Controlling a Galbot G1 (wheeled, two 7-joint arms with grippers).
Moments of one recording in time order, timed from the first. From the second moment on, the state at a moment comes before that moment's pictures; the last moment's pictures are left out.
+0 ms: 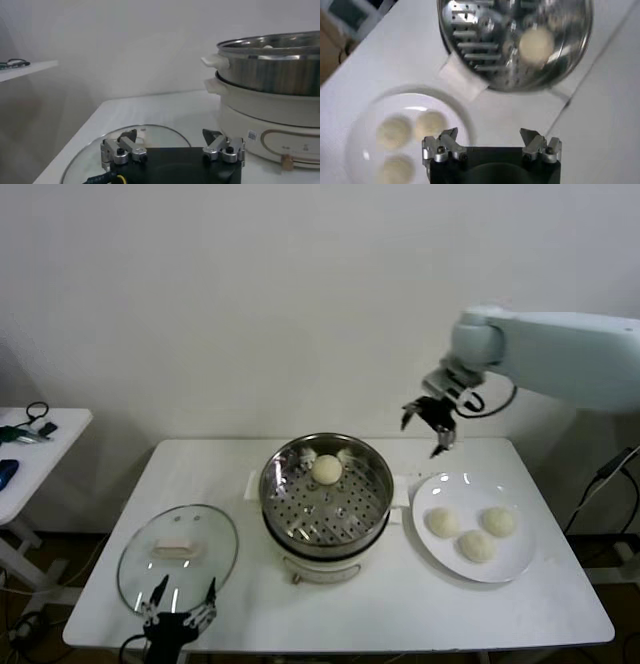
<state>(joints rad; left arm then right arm) 1.83 -1.50 -0.65 -2.06 -0.03 0.01 0.04 0.86 0.89 -1.79 1.25 0.52 0.02 -1.00</state>
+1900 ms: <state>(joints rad) 1.85 -1.50 -0.64 -2.06 0.00 -0.01 0.02 0.55 0.81 -1.60 1.22 0.46 -0.27 -0.91</state>
